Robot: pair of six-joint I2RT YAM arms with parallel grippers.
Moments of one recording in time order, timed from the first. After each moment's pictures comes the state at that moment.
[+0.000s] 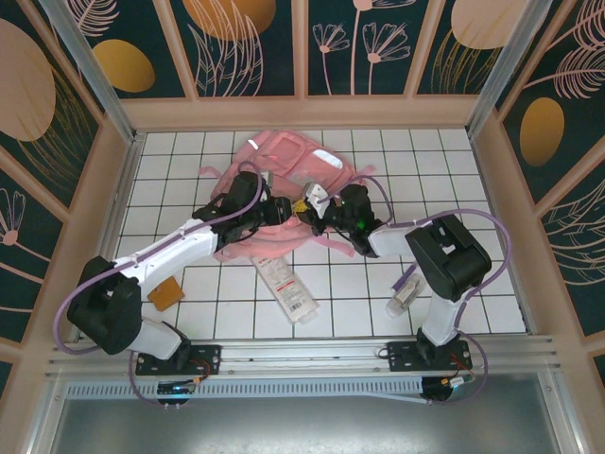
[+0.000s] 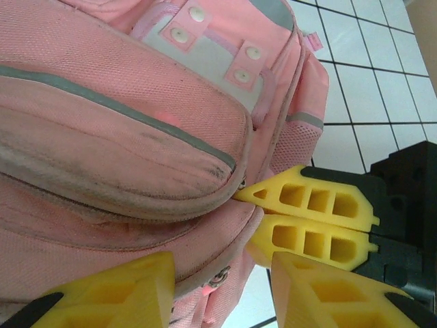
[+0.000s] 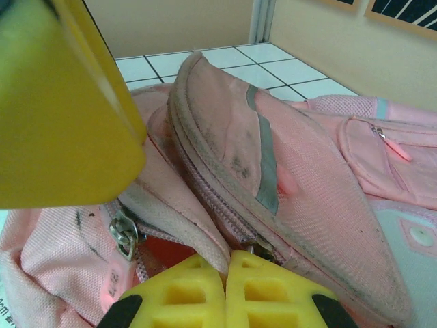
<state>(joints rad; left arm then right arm) -0.62 1.48 1.02 -0.25 0.05 -0.65 0.60 1.80 0.80 0.73 -0.52 -0.25</state>
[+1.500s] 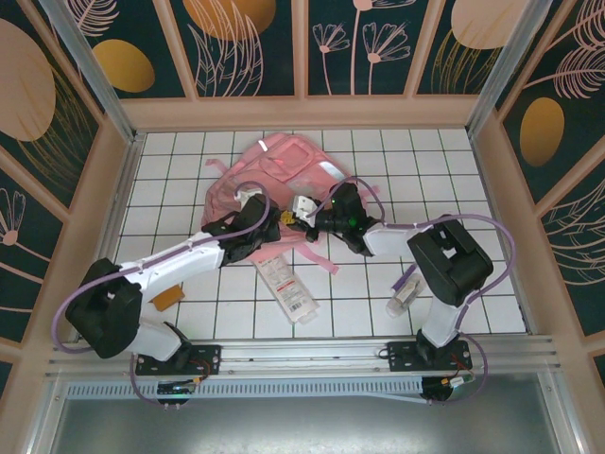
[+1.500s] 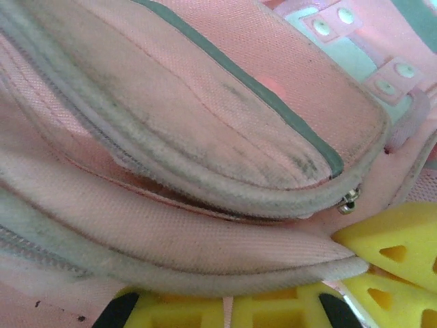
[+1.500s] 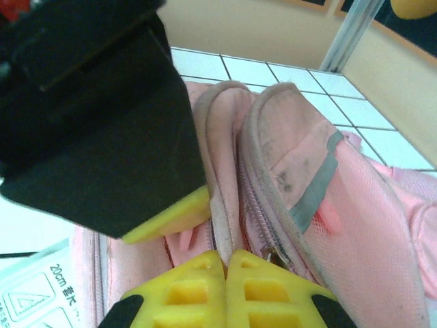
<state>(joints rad) -0.70 1.43 0.89 -0.30 -0.27 -0.75 0.65 1.76 0.87 0.54 -0.65 -0.54</state>
